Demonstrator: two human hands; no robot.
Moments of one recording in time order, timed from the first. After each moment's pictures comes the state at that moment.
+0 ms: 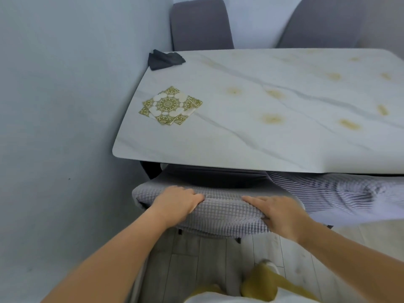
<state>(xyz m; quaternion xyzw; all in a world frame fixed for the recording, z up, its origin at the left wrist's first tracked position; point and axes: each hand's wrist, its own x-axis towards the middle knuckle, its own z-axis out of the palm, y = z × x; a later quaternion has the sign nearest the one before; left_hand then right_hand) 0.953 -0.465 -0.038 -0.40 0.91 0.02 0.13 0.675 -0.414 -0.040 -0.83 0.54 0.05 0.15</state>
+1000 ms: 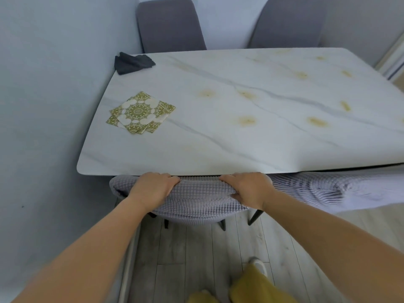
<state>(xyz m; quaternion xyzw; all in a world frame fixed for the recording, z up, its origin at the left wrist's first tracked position) 0.938 -0.537 -0.039 -0.43 0.89 0.01 0.13 0.667 -0.486 -0.039 -0.83 0.54 0.05 0.10</state>
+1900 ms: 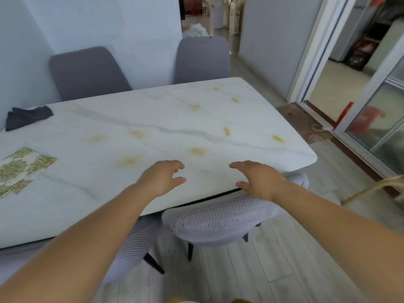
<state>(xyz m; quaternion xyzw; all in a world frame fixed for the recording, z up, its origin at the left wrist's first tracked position) 0.507 -0.532 0.036 -0.48 0.85 0.23 0.00 0.263 -0.420 0.040 -0.69 0.71 0.00 0.17</state>
